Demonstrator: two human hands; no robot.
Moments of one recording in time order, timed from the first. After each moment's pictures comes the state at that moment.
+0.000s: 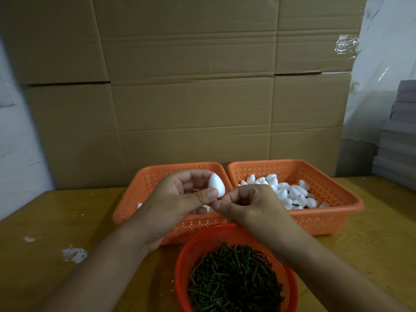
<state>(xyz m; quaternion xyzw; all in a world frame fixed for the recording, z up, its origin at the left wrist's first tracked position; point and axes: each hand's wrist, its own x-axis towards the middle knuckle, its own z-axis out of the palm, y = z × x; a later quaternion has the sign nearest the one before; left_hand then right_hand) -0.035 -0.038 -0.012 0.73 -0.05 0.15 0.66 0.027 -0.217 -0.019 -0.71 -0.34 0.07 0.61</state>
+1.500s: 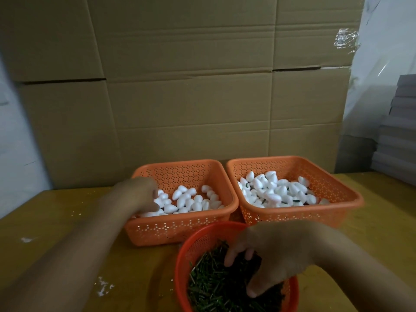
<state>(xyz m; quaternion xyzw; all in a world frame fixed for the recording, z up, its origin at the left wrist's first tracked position) 0.004 0.046 -0.006 0.98 0.21 -0.03 0.01 0.037 -0.235 -0.012 -0.81 -0.55 0.21 0.00</state>
